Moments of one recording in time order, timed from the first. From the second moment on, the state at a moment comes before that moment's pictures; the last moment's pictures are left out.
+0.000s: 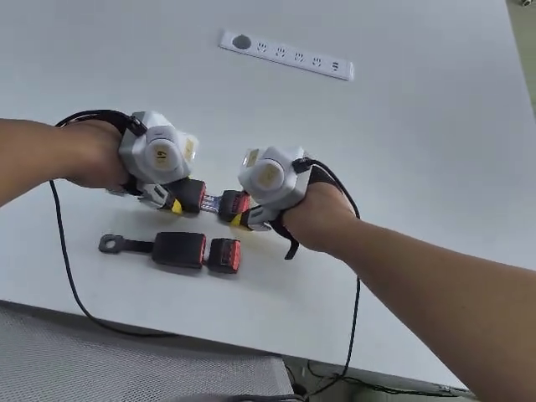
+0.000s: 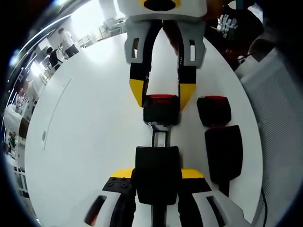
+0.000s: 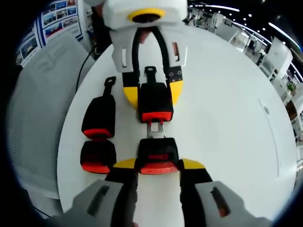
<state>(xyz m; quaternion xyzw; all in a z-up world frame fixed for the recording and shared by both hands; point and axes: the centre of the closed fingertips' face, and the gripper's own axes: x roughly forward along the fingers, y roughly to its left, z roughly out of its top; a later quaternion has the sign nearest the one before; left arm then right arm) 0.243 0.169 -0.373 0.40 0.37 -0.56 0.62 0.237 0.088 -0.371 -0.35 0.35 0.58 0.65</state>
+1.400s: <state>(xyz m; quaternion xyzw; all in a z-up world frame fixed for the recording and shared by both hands) 0.244 0.183 -0.367 0.41 0.41 -0.49 0.65 0.238 -0.055 -0.372 -0.42 0.39 0.48 0.66</state>
